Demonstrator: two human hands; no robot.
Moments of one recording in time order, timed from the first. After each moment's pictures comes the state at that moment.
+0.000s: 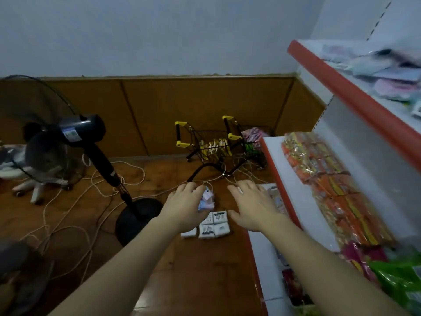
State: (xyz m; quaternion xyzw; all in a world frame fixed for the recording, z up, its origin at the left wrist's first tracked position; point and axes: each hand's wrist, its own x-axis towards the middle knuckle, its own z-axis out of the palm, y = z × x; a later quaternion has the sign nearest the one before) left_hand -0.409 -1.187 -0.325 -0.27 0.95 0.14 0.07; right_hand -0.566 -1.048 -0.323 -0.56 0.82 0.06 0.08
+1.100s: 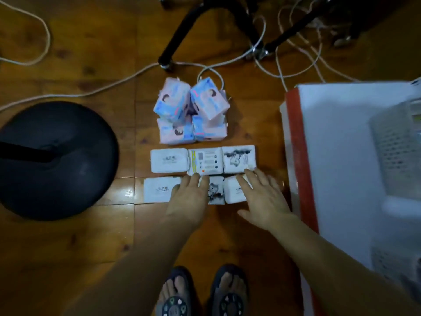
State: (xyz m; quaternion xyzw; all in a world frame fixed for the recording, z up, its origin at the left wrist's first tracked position) left_hand -0.584 -1.340 -1.083 -0.32 0.88 0.22 0.26; right_hand -0.738 -1.209 -1.069 -0.51 0.78 0.17 0.31
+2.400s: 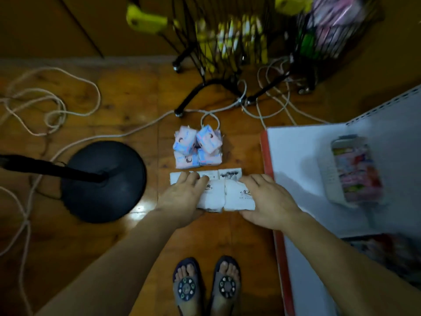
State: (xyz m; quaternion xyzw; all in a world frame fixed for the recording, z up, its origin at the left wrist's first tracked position) left_hand -0.574 -1.390 -0.835 -0.20 0.93 0.22 0.20; right_hand -0.757 -1.224 -0.807 -0.53 0.79 0.03 0.30
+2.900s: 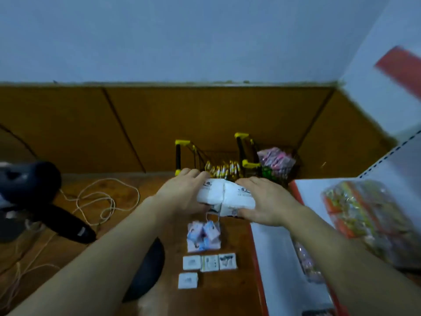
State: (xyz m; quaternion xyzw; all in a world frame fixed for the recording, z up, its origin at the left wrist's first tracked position) left_hand -0.624 -1.473 -0.367 -0.20 0.97 0.12 0.08; right_hand -0.801 -1.294 -0.359 -0.60 0.79 -0.02 0.14
